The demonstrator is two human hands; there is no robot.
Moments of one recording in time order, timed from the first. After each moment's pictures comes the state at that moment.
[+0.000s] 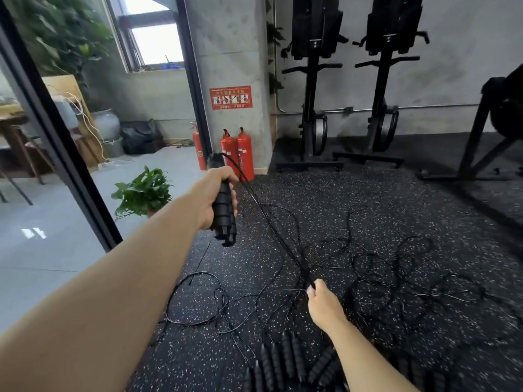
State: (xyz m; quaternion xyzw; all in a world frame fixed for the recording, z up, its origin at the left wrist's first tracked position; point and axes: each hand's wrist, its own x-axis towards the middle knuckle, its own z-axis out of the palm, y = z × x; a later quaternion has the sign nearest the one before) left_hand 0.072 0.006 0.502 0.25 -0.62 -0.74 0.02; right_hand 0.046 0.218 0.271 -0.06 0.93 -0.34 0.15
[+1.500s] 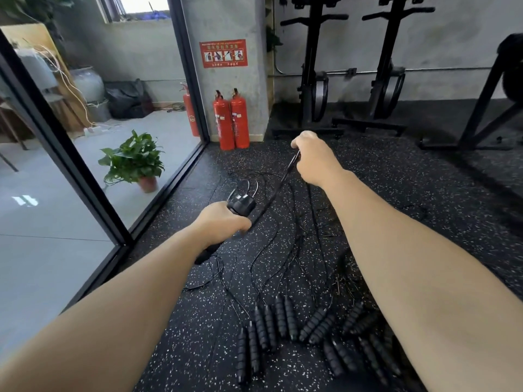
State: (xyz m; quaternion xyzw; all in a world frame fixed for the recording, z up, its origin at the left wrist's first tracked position) left_hand 0.085 0.015 0.395 0.20 -0.90 -0.37 -0.03; right_hand -0.051 0.189 0.444 -0.25 0.93 -0.24 -0.10
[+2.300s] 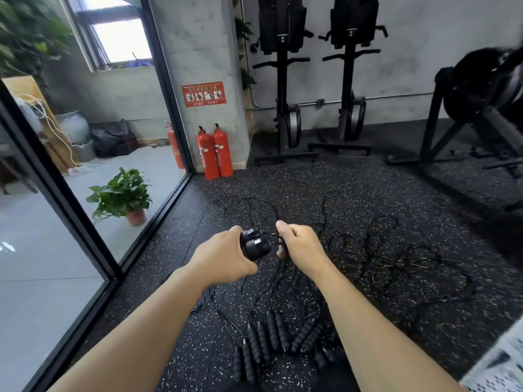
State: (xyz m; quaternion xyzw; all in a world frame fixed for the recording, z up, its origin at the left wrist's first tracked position) left_hand 0.161 0.085 0.432 0.07 -0.98 -0.16 -0.01; right_hand 0.088 0.243 0.380 -0.16 0.80 -0.58 0.04
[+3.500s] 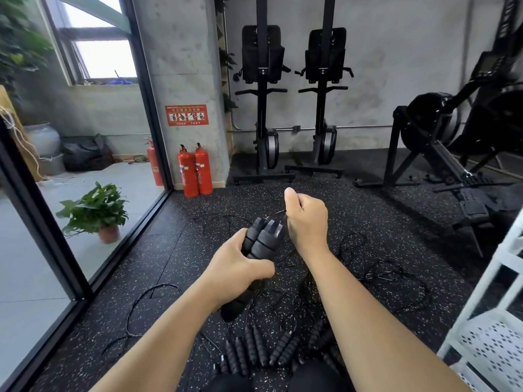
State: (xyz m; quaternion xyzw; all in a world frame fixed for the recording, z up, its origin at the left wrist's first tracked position) left_hand 0.220 0.135 0.460 -0.01 -0.82 -0.58 0.03; right_hand 0.119 0.262 0.464 -0.09 0.78 -0.55 -0.28
